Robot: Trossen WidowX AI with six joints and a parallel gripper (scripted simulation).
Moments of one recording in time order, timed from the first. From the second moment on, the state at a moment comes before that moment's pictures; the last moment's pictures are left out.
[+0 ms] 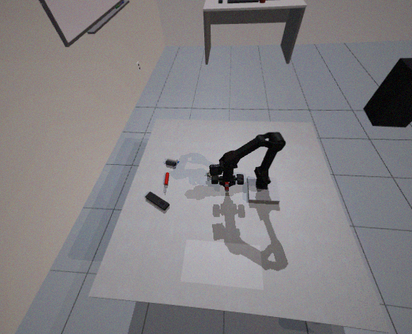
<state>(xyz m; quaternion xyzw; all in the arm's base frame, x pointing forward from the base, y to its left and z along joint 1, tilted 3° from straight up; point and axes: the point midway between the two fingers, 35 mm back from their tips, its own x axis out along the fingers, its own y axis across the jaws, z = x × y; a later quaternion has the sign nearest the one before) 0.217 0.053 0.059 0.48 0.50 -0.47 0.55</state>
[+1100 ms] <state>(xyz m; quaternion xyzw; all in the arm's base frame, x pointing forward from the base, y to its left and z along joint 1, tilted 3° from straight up) 0.294 -0.029 0.099 0.15 0.66 -0.18 0.71</state>
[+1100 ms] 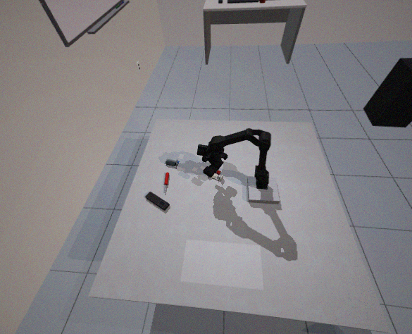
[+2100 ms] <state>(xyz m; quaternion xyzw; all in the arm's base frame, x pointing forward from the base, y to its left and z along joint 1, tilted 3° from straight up) 0.314 -0.046 0.074 0.09 0.59 -0.14 0.79</state>
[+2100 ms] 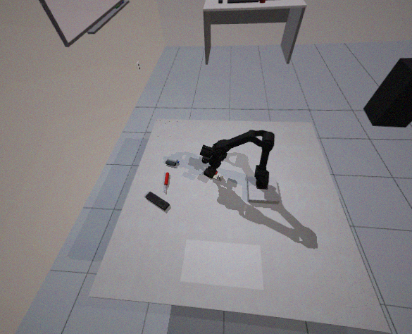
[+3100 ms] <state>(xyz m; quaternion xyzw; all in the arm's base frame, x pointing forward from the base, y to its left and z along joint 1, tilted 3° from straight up) 0.312 -0.046 0.057 0.08 0.51 -0.15 0.84</state>
